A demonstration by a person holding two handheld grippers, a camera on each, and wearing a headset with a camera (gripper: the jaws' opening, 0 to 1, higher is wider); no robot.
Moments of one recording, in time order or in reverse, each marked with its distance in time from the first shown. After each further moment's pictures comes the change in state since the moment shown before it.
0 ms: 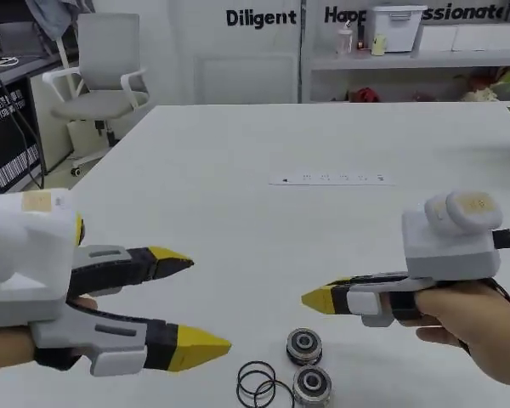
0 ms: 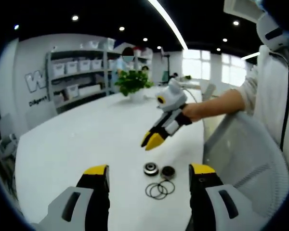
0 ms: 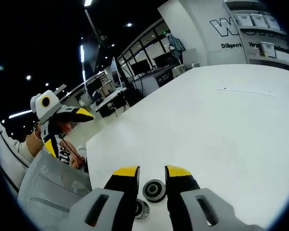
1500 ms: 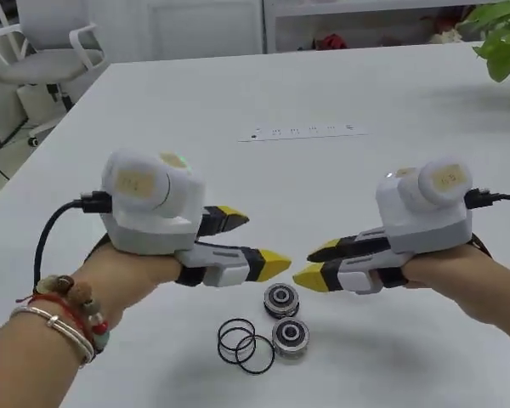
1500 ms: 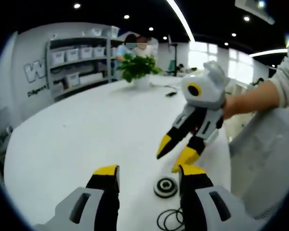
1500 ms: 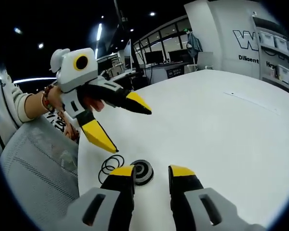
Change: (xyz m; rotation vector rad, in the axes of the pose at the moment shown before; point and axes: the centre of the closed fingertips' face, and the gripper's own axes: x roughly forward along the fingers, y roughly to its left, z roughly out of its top) left arm 0.123 0.025 -0.034 -0.021 0.116 0.008; right arm 0.004 -0.015 -0.035 -0.235 0.094 0.027
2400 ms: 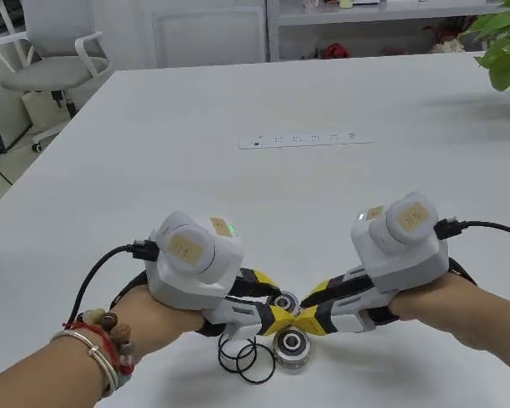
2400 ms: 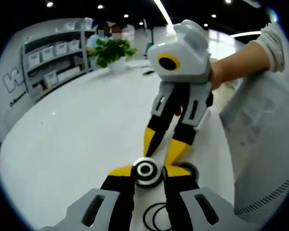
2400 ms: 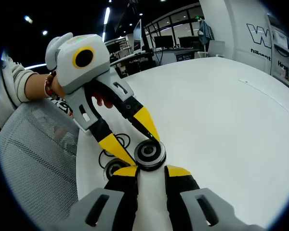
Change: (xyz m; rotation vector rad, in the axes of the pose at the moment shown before) left arm 0.027 -0.033 -0.044 0.098 0.110 -0.127; right arm 0.017 0.016 -0.034 -0.065 0.140 0.051
